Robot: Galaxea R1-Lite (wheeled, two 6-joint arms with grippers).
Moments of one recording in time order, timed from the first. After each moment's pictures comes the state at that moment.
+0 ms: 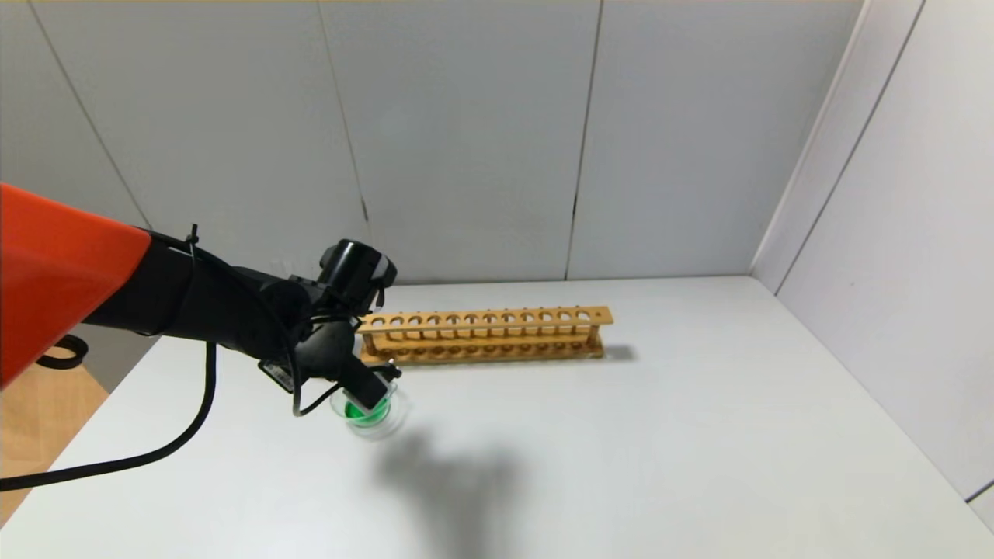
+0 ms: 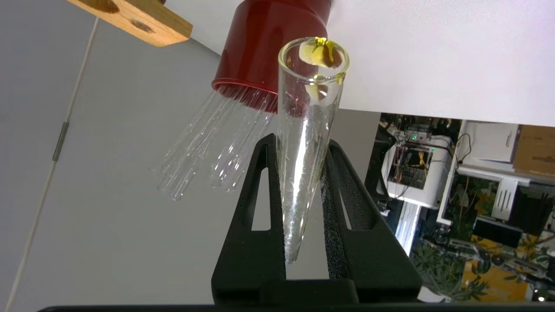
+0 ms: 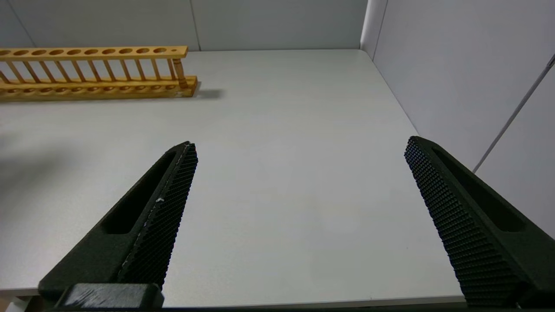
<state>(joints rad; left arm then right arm) -0.42 1.99 -1.20 0.13 0.74 1.89 0.00 0.00 0.00 -0.01 0.00 0.01</state>
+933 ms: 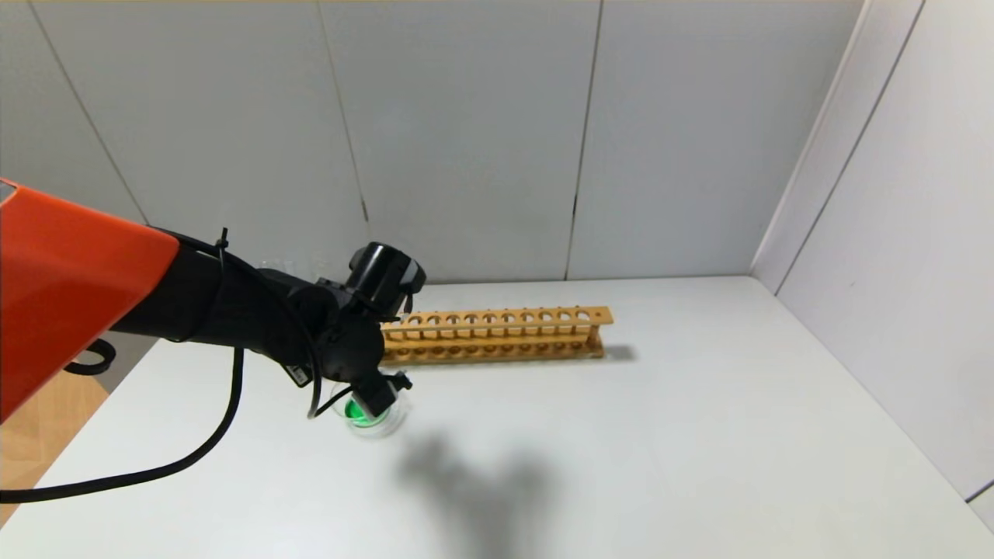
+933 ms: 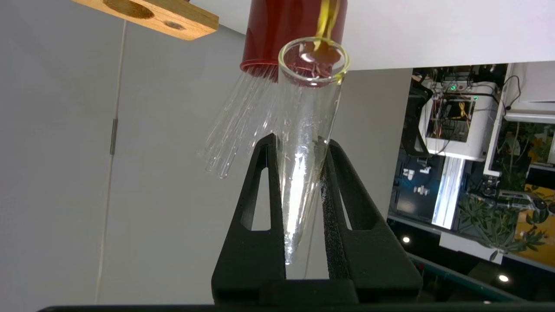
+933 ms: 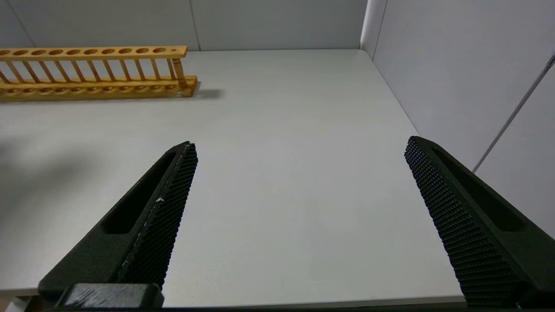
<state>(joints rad) -0.50 2.01 -1.23 0.13 0.87 2.01 0.00 0.00 0.00 -0.01 -0.01 0.01</state>
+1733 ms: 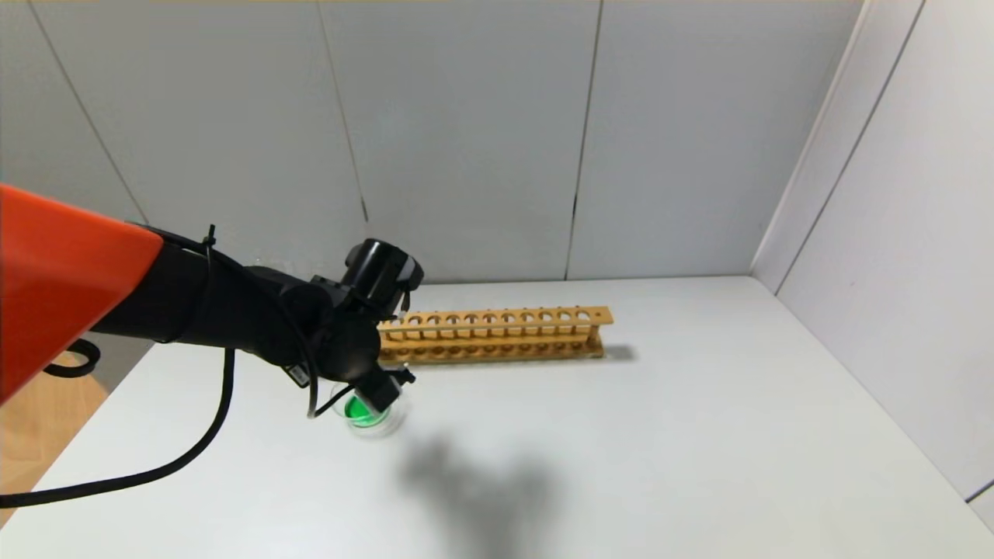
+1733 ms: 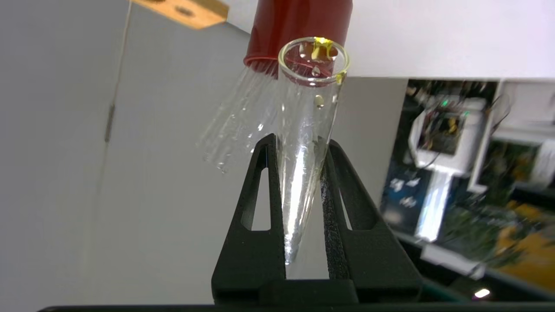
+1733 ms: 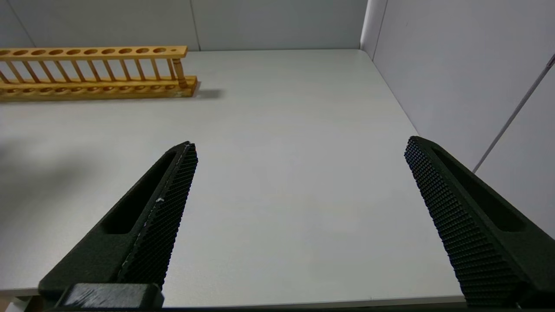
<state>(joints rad) -0.50 1.97 -1.21 0.13 0.84 1.89 0.00 0.00 0.00 -0.01 -0.01 0.01</state>
